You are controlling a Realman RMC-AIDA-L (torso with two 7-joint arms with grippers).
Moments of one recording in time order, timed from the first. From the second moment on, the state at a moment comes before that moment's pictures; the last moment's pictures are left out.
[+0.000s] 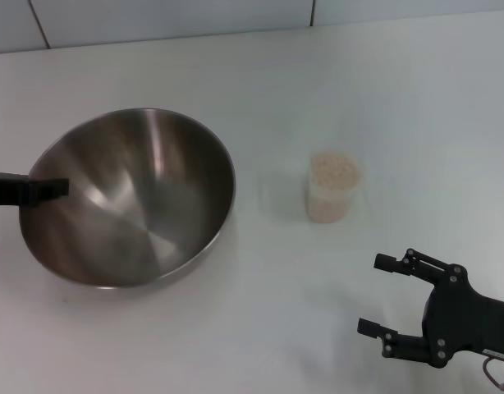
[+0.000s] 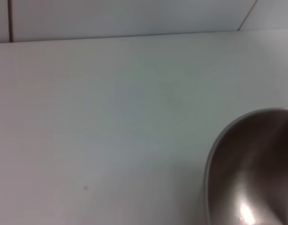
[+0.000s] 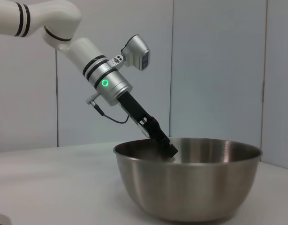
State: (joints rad) left arm -0.34 -2.06 1.12 1.20 2.26 1.24 -2.35; right arm 0.21 1.96 -1.24 -0.11 -1.27 -1.67 0.41
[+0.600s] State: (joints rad) left arm -0.41 -2.06 1.05 1.16 2.26 1.30 -2.34; right arm 0.21 1.96 -1.24 -0.11 -1.27 -1.67 0.41
